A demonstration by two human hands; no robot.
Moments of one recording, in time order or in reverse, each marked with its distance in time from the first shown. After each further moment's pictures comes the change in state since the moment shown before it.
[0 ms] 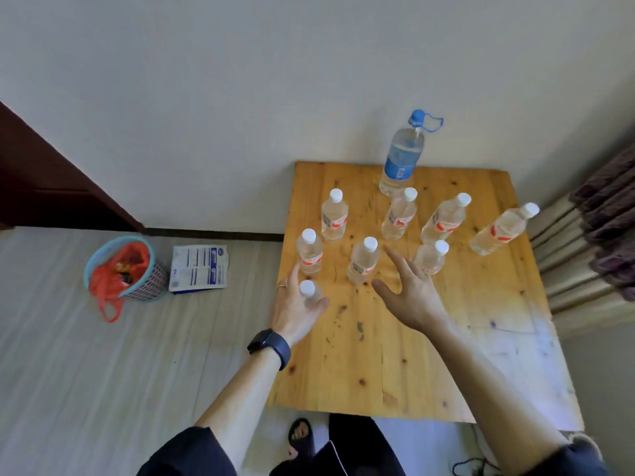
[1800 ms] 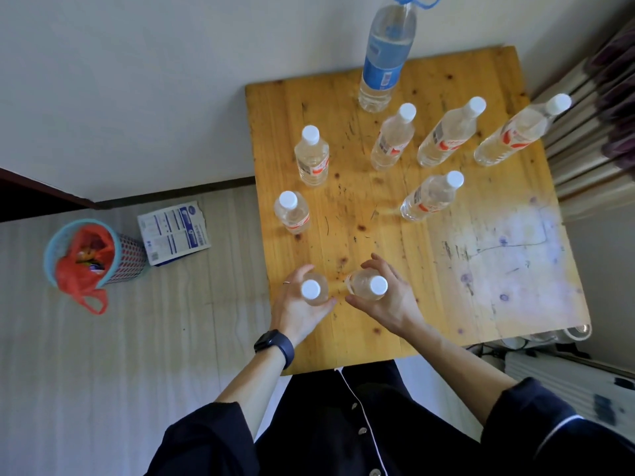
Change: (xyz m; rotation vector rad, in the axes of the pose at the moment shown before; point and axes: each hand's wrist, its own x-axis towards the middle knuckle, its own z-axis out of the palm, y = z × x) left_hand 0.037 -0.079 0.033 0.142 -0.185 0.056; right_hand -0.017 0.043 0.126 0.334 -0.047 0.217
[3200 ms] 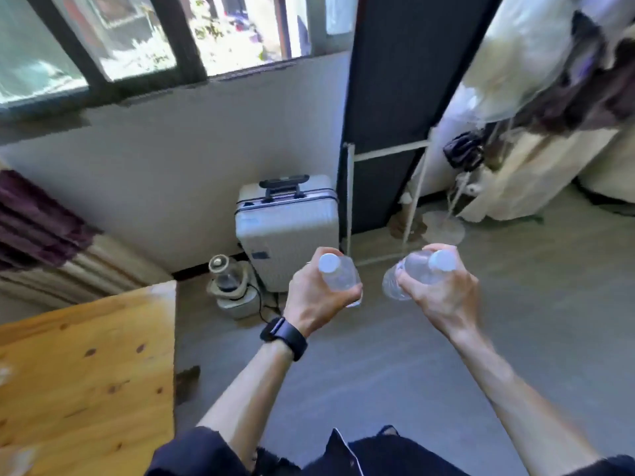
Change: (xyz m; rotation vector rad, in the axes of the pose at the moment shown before) left_hand -0.495 0.174 0.297 0.369 -1.232 1.268; right_hand -0.678 0.142 0.009 0.235 1.899 1.077
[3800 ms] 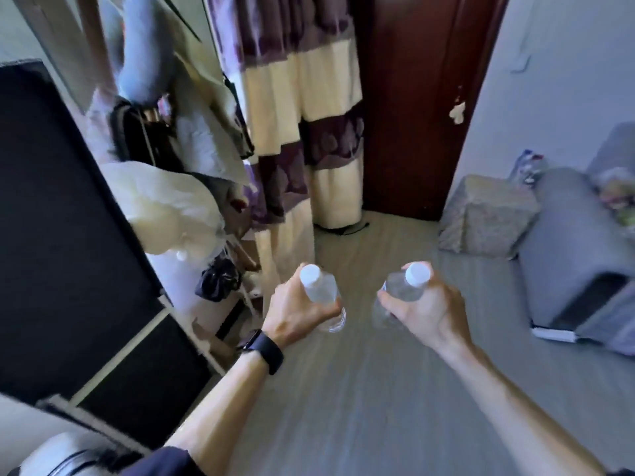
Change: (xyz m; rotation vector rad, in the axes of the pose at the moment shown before) left_hand 0.188 0.345 0.353 0.058 -0.623 0.634; right_hand 0.166 0.175 -0.318 -0.193 0.691 0.423
